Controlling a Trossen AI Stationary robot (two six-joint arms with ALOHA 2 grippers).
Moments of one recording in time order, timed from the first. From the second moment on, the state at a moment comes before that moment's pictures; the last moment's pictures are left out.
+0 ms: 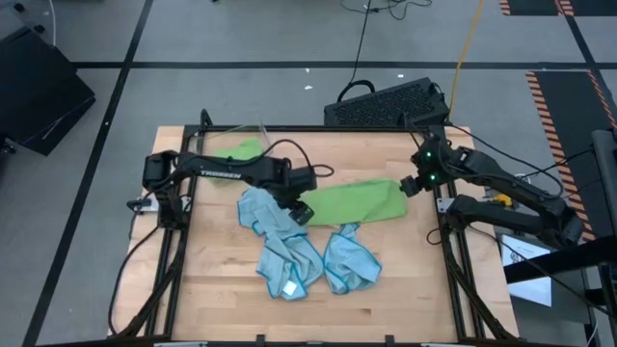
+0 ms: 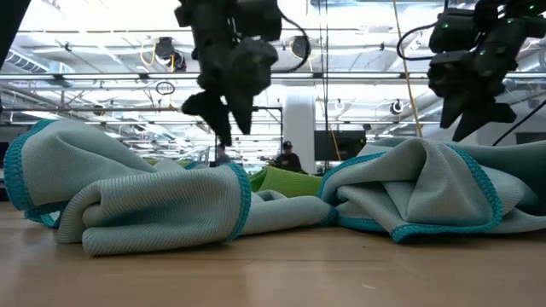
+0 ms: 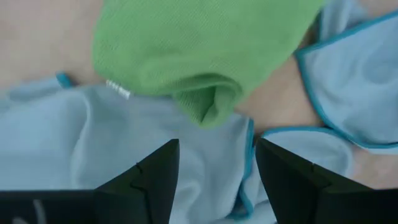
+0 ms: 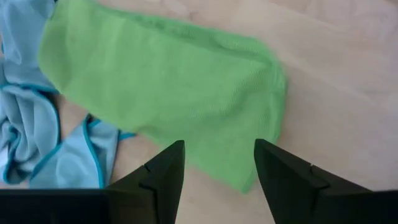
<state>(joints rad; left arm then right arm) 0.10 1.83 1.43 -0.87 0.13 -0.62 -0.69 0.76 0.61 -0.95 -0.29 0.48</state>
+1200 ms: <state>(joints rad) 0.06 1.84 1.43 -0.83 0.03 -0.45 -0.60 0.69 0.70 -1.07 -0.37 0.33</state>
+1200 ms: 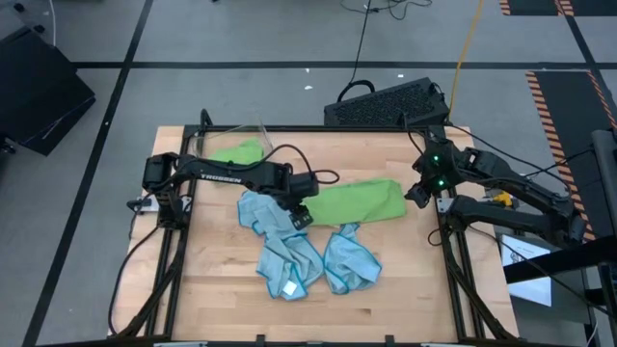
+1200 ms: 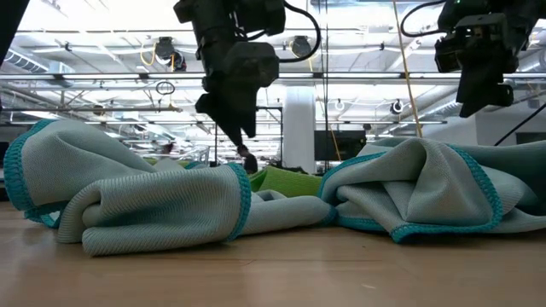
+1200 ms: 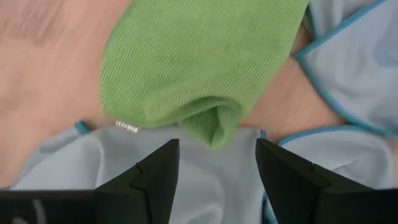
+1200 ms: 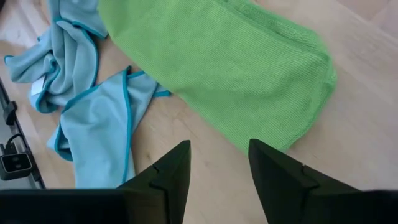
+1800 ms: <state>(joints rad) 0.06 1.84 1.43 -0.28 0.03 -0.45 -0.60 0.69 0.70 -1.02 -0.37 0.53</state>
